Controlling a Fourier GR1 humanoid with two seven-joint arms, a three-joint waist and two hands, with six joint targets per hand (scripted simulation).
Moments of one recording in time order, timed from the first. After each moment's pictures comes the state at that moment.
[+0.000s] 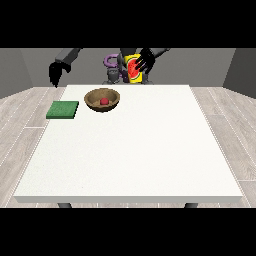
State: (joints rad) left arm -0.73 0.02 -0.31 -1.09 -0.57 0.54 0.33; right arm -0.15 -0.33 -0.35 -1.08 -0.33 0.39 -0.14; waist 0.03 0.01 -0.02
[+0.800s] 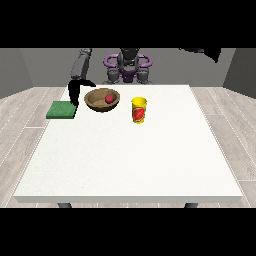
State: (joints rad) left arm -0.71 0.38 0.25 -1.26 0.27 -0.13 0.11; right arm -0.18 -0.18 -0.36 -1.10 -0.30 0.20 -0.24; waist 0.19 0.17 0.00
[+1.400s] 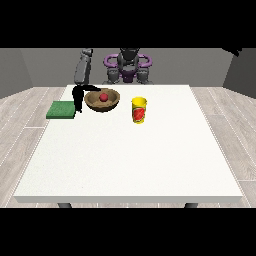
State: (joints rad) left arm -0.67 0.59 0.42 -1.19 0.44 -0.31 0.13; right arm -0.29 -0.15 -0.32 -0.87 -0.25 0.20 -0.40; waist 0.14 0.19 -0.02
